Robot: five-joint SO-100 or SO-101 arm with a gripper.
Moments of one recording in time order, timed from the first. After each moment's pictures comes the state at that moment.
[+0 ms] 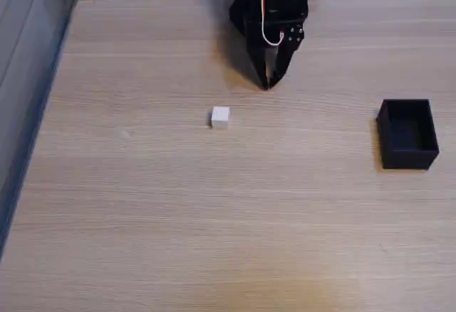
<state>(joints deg) -2.0 190.6 177.2 76.9 -91.5</state>
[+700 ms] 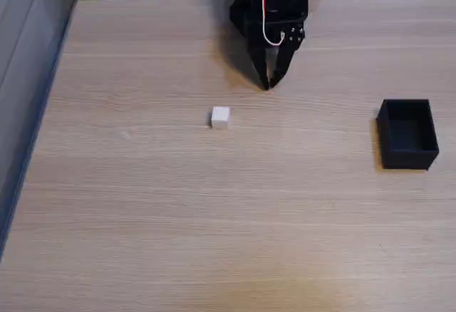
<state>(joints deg) -2.5 190.6 177.2 76.9 -91.7</state>
